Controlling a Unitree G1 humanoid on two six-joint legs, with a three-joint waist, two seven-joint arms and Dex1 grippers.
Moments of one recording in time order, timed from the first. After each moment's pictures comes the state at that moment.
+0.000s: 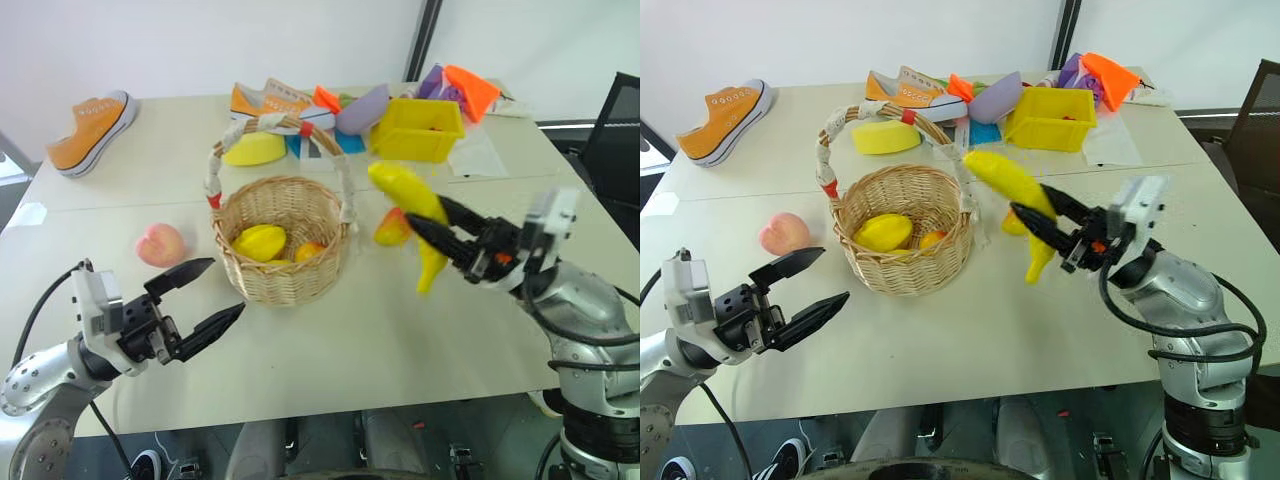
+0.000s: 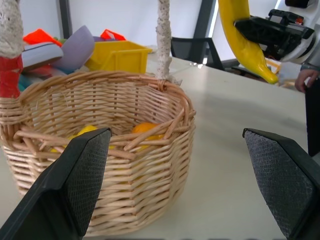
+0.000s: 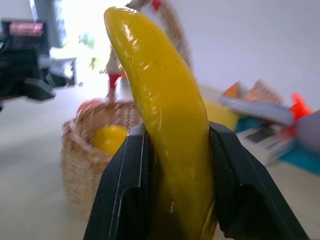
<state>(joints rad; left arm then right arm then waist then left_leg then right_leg) 0.33 0.62 0.41 -0.59 -0.83 0.28 -0.90 -0.19 -0.58 -0.19 -0.53 0.65 0.46 0.80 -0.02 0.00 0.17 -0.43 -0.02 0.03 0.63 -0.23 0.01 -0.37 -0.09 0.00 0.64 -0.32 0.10</state>
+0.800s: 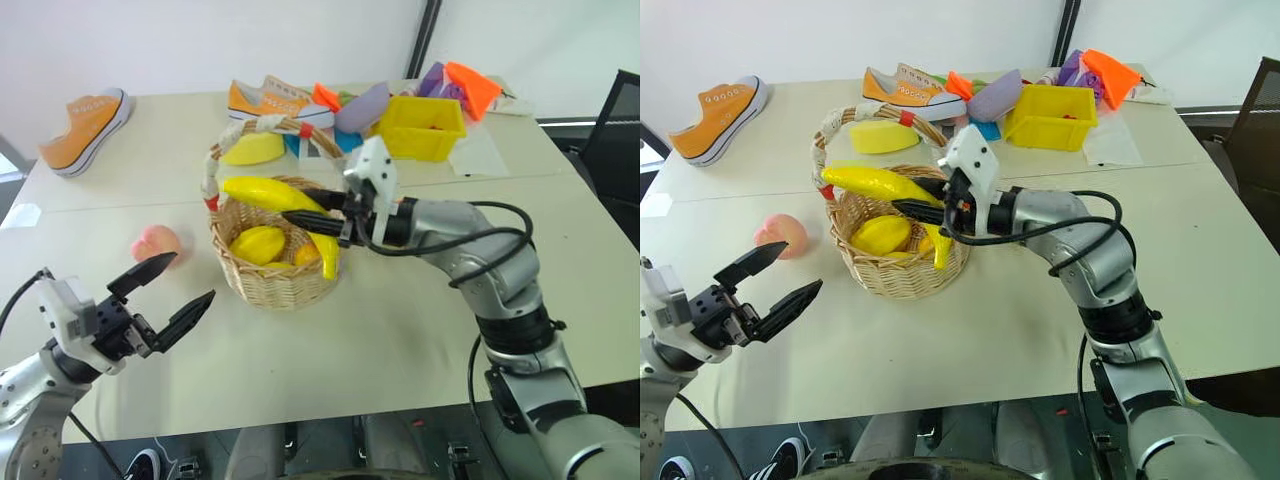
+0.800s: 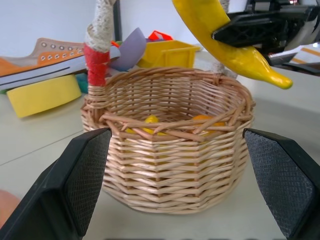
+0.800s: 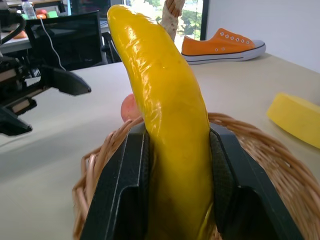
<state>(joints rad) 0.35 0.57 0.48 -0.54 -0.75 0.19 -0.86 -0.74 -0.37 0.21 -0.27 0.55 0.75 0.68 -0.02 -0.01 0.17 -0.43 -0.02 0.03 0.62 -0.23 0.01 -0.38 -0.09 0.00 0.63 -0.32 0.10</state>
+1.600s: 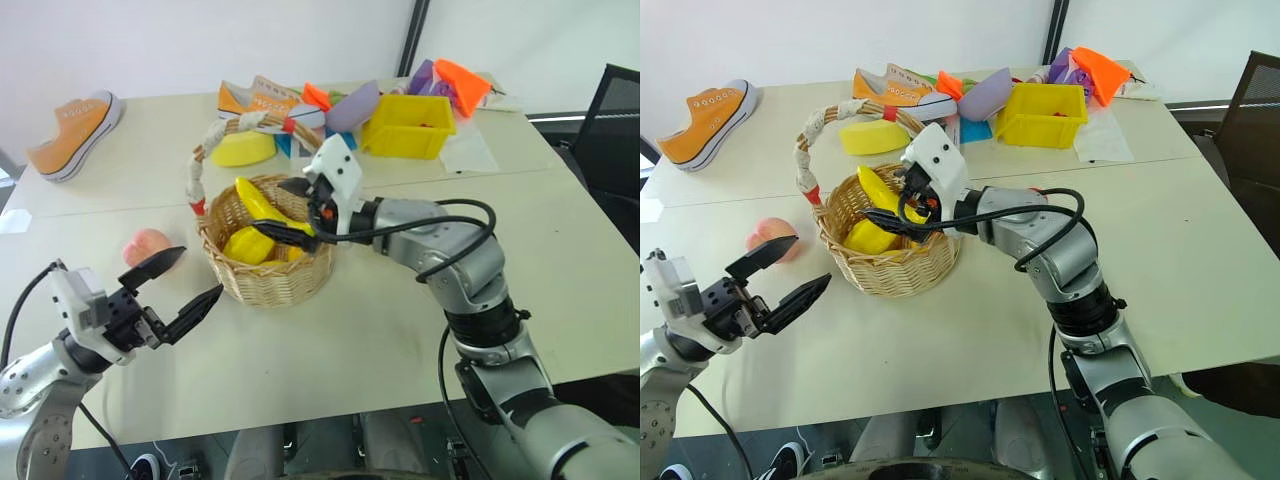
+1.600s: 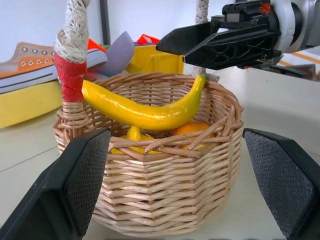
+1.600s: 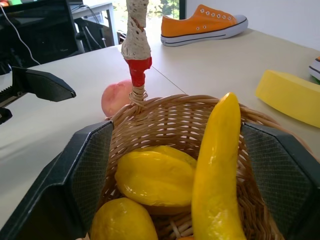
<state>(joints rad) 0.30 0.57 0.44 -0.53 -0.75 0.21 -0.85 -0.78 -0.26 0.24 -0.28 0.48 0.89 0.55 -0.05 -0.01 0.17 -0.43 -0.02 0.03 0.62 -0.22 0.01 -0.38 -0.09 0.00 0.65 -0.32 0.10</state>
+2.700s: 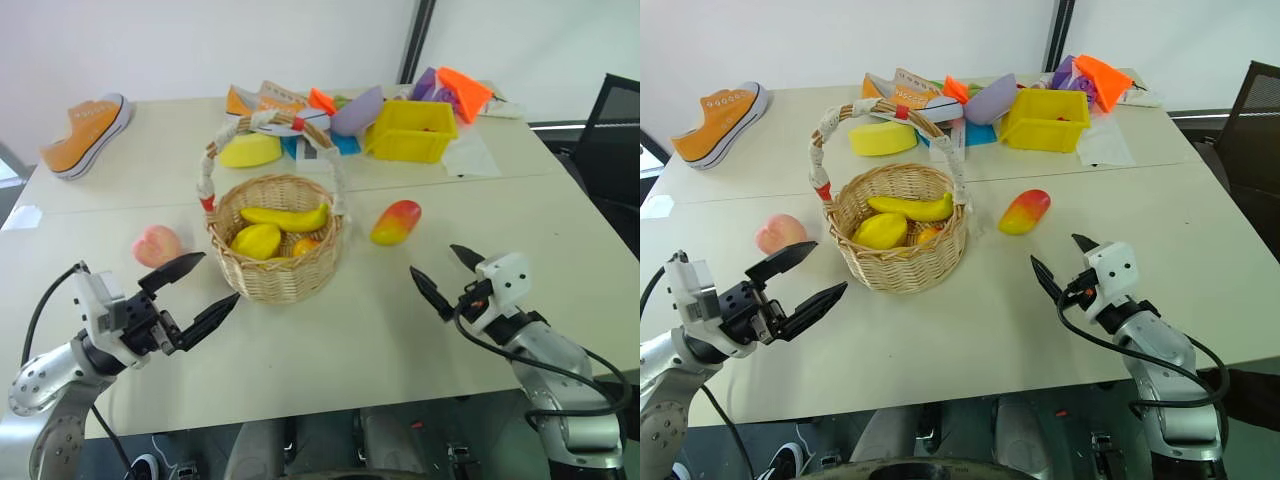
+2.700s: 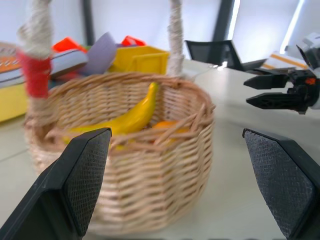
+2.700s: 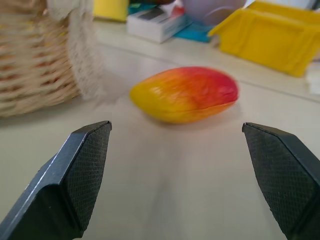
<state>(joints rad) 0.29 0.57 0.39 -0.55 -0.74 0.21 -0.87 0.08 -0.41 -0.17 -0.47 0.29 0.33 0.47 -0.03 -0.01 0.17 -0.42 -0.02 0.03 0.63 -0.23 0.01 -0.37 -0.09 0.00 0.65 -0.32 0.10</state>
